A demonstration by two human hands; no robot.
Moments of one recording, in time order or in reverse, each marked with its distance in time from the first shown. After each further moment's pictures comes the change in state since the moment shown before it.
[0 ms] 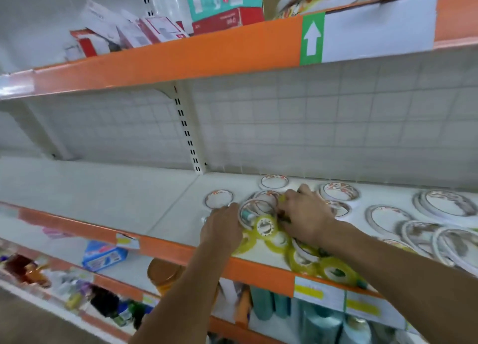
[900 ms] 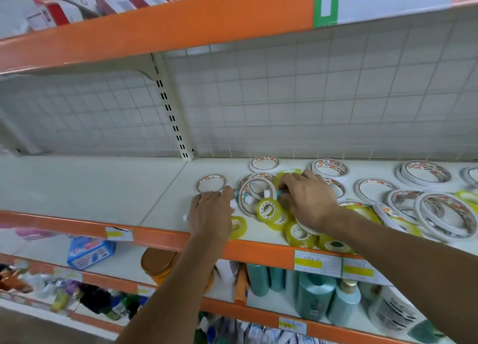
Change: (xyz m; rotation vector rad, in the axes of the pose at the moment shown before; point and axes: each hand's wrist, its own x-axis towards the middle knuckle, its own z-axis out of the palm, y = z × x) left_hand -0.010 -0.019 0.000 0.179 0.210 0.176; right_hand -0.017 0.005 0.020 0.111 0.209 0.113
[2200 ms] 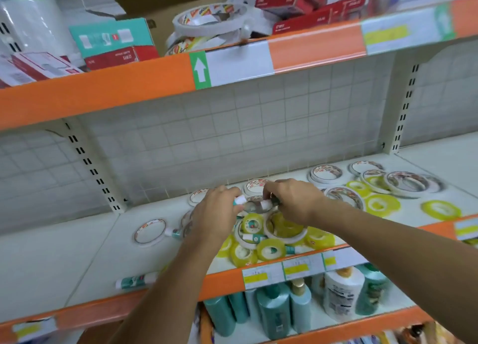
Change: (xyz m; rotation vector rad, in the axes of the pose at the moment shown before) left_hand 0.043 0.113 -0.036 -0.282 -0.049 0.399; right_hand -0.056 0.054 -0.081 -0.077 -0.108 0.202
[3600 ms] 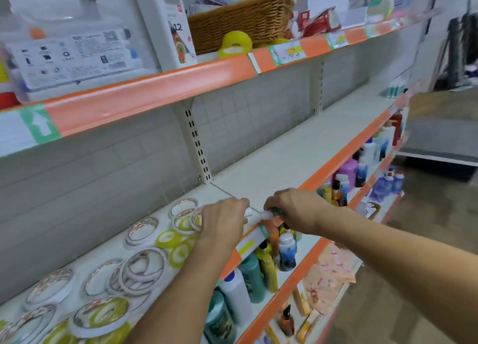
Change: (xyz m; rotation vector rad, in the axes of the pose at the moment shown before) left_hand 0.054 0.409 0.092 0.056 -0.067 0.710; right_hand -0.268 0.301 -0.076 -0.109 0.026 0.453
